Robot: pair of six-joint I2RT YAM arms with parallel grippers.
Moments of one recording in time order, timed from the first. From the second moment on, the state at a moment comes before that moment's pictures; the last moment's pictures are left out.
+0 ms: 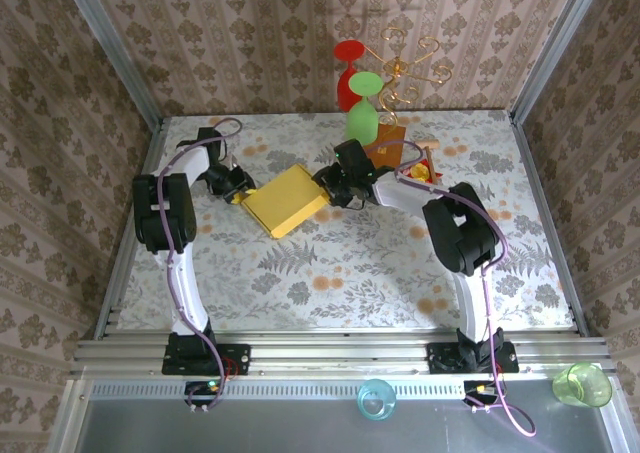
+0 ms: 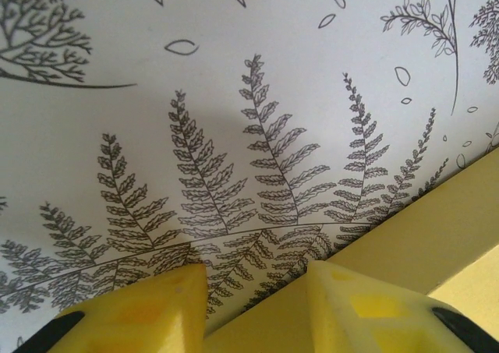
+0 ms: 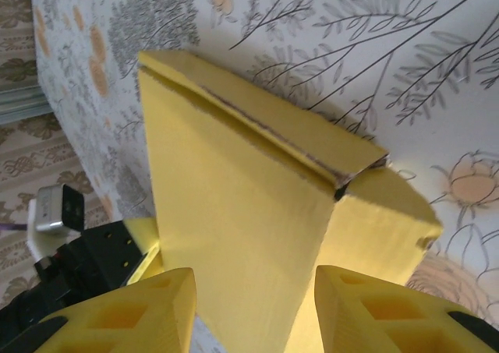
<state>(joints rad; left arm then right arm) -0.04 2.18 1.64 -0.86 0.42 -0.38 0.52 2.09 1.47 -0.17 -0.26 1.36</state>
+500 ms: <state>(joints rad) -0.06 2.18 1.64 -0.87 0.42 -0.38 0.52 2.08 1.44 -0.20 -0.26 1.33</state>
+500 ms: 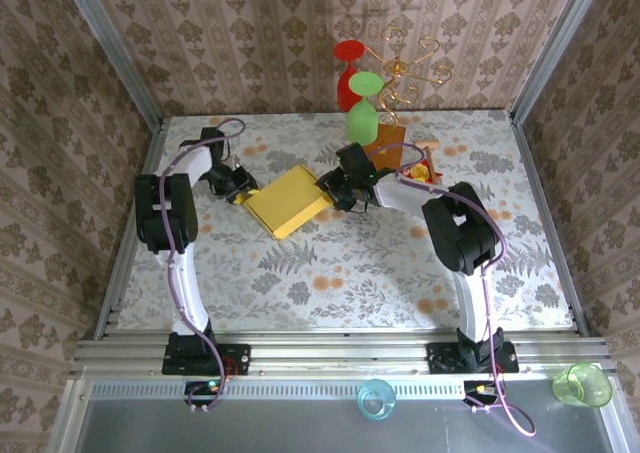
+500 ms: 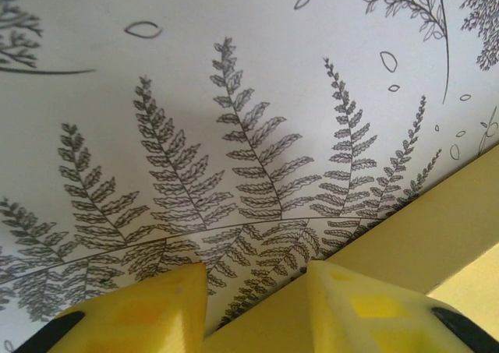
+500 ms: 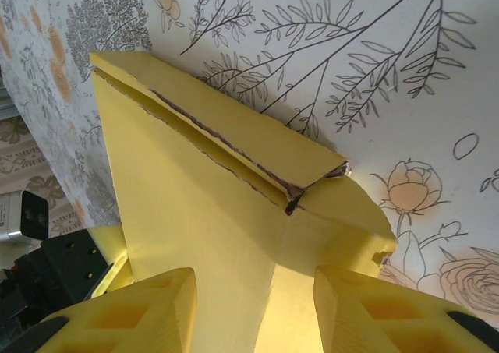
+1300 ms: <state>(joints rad) -0.08 2.18 1.64 -0.87 0.43 -0.38 0.49 2.15 1.49 -0.15 -0.30 1.32</state>
